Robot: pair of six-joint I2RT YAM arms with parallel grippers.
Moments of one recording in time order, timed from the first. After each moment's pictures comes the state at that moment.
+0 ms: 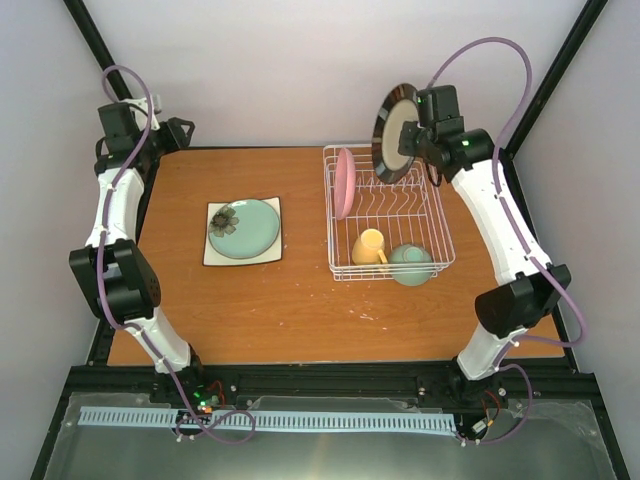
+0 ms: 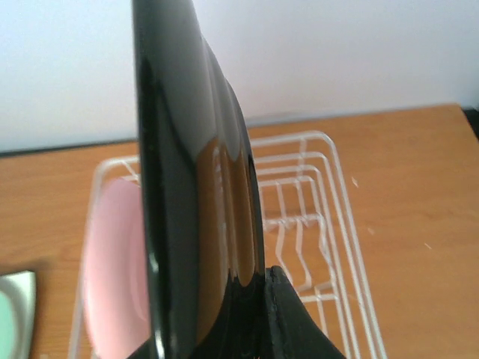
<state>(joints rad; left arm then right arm) 0.25 1.76 1.67 -0.34 0.56 -0.24 0.35 1.70 1.98 -0.87 0.20 0.32</state>
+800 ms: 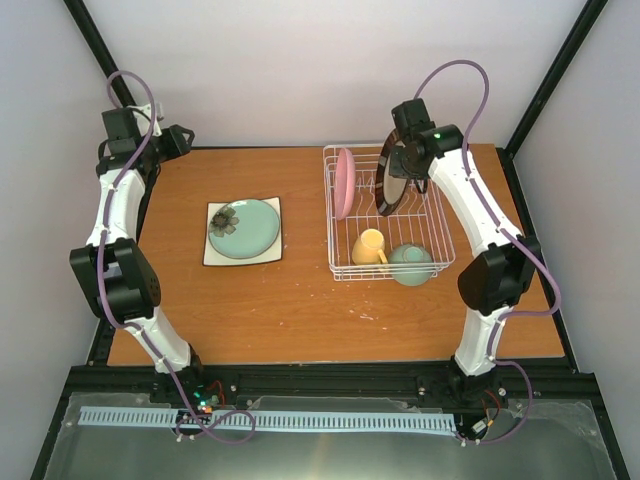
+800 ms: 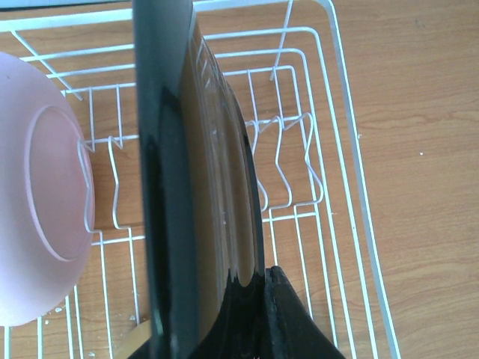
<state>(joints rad) 0.25 1.77 1.65 -0.40 0.50 -0.21 0.35 1.89 2.01 -1.13 0.27 0.36</state>
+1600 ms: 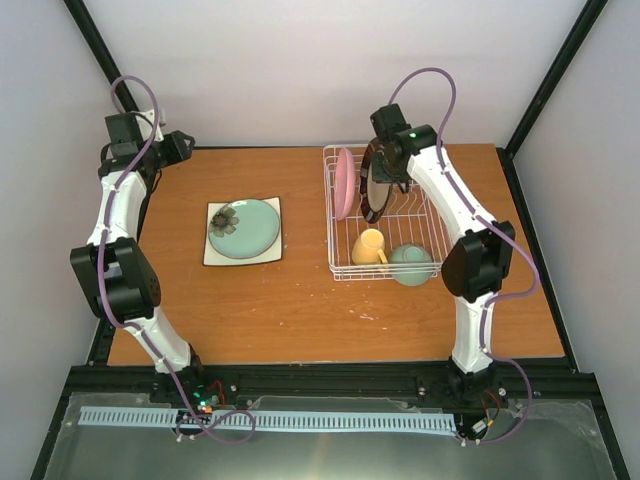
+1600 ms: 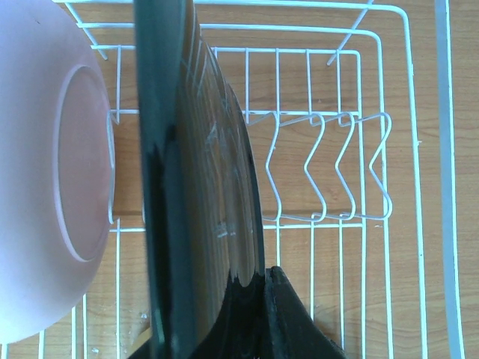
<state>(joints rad) 0.25 1.76 1.61 -0.41 0.48 -0.19 0.39 2.03 2.11 -1.14 0.22 0.30</state>
